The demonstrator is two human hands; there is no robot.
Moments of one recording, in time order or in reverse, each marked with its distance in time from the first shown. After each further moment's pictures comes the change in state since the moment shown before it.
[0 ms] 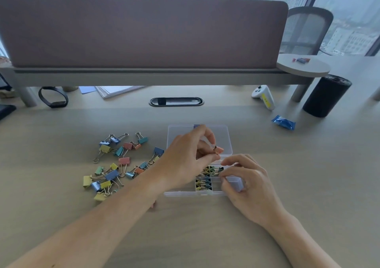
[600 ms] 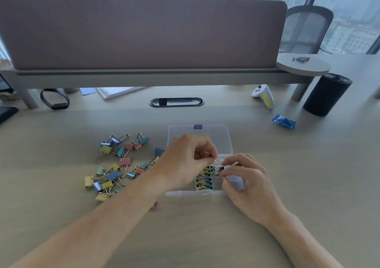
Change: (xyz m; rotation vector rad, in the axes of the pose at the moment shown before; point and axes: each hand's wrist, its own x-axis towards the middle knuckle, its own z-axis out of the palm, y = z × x) left_hand -0.003 0.002 -0.003 0.066 -0.005 -0.055; right_hand -0.001 -0.001 -0.001 -0.023 -0.005 0.007
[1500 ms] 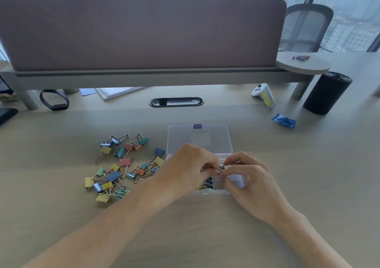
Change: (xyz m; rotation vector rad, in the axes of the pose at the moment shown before) left_hand -0.005 -0.003 0.011 0.270 -0.121 0.113; right_hand 0.006 -0.001 -0.008 -0.007 -0.040 -0.007
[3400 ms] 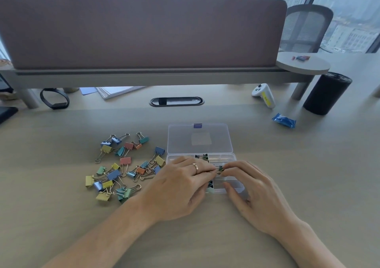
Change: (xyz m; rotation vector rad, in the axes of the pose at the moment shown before) left_hand -0.039 -0.022 0.014 0.321 0.054 0.295; right_hand -0.022 0.003 -0.003 -0.152 -0.052 -0.152
